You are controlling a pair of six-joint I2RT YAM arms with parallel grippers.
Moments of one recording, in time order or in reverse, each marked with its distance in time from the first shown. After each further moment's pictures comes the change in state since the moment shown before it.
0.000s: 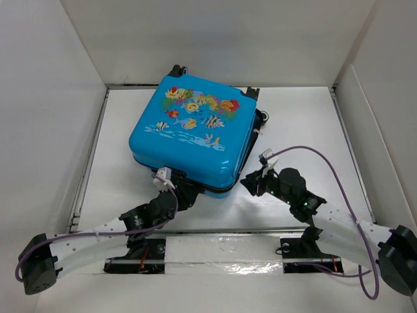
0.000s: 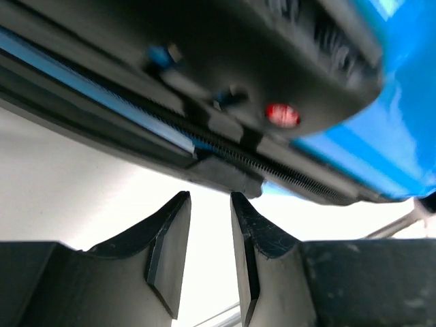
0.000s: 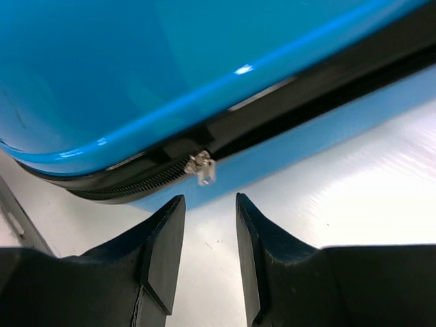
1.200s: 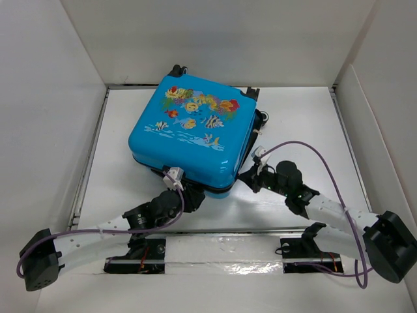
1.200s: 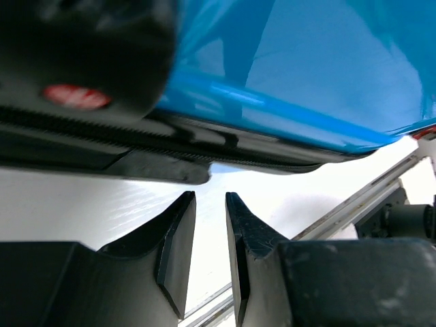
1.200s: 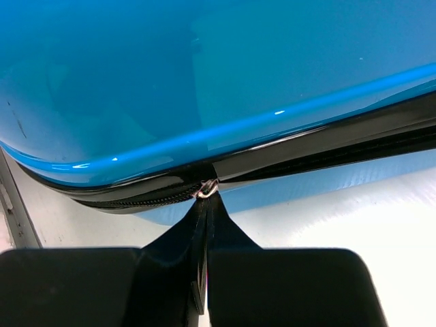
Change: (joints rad) left arm -0.013 0.066 0.013 0.096 0.159 0.174; right arm -0.065 0.181 0.053 0.127 -0.235 -0.151
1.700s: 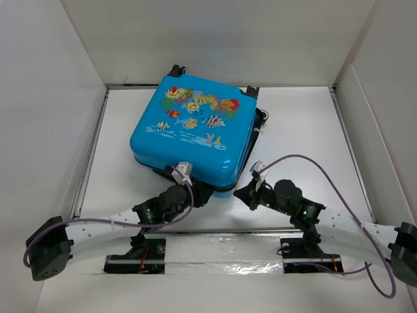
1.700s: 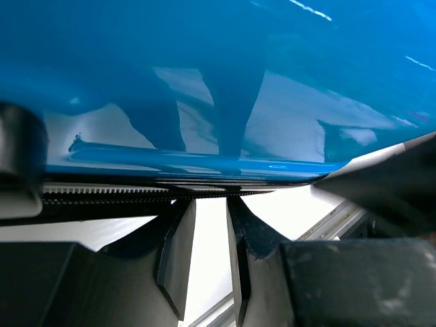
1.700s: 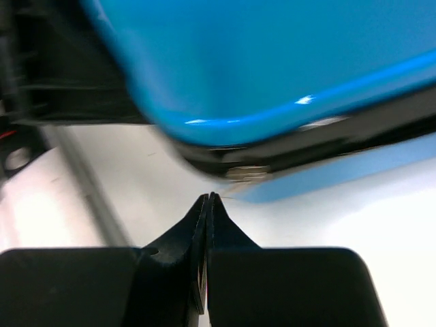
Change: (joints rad) left arm -0.008 0.165 0.076 0.149 0.001 0.052; right arm 0.269 -0.225 -0.067 -0.136 0.243 0.180
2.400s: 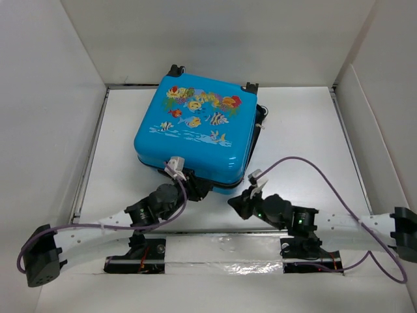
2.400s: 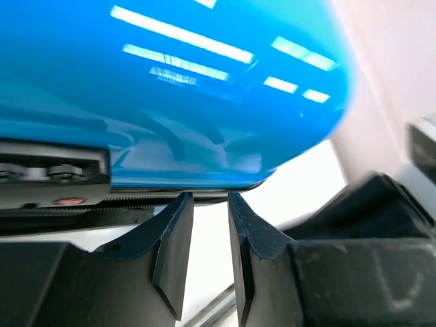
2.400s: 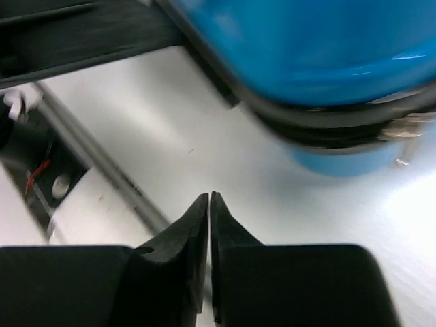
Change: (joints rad) left arm 0.000 -0.060 0.044 0.040 -0.018 -0.004; right arm 0.373 0.098 0.053 -0.034 0.480 0.306
